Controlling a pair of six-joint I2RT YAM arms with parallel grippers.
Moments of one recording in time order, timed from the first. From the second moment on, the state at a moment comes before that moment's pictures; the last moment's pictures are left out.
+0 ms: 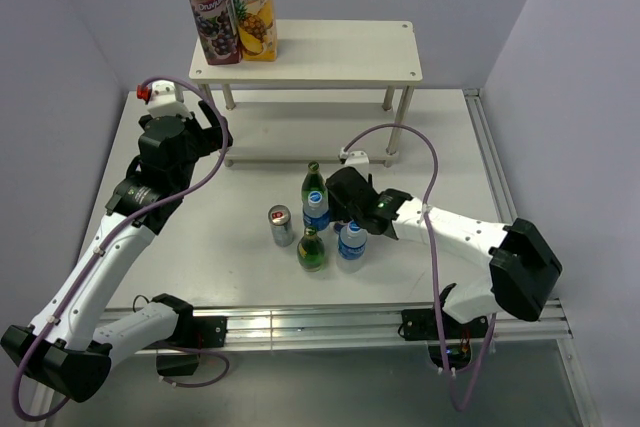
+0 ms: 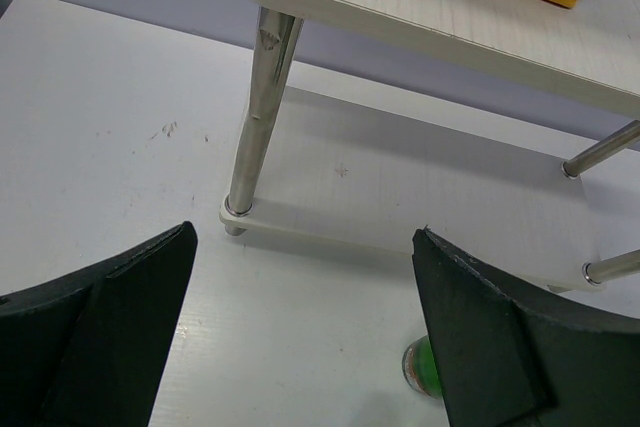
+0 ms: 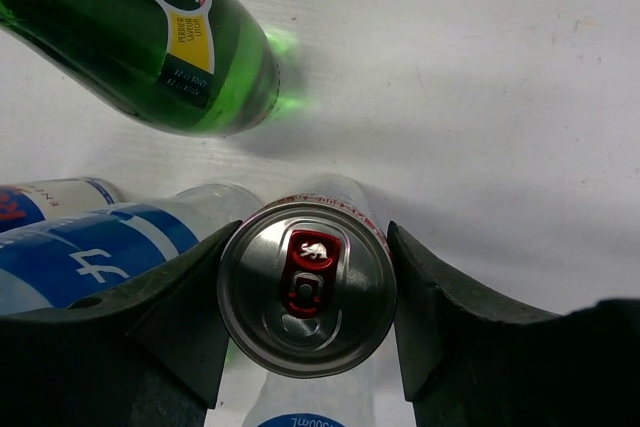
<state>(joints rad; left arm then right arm) -0.42 1.02 1.13 -0.32 -0.42 -0.38 0.85 1.38 0.90 -0.39 0.44 0.58</state>
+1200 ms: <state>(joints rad) -0.42 1.02 1.13 -0.32 -0.42 -0.38 0.62 1.67 2.44 -0.83 0.59 0.21</state>
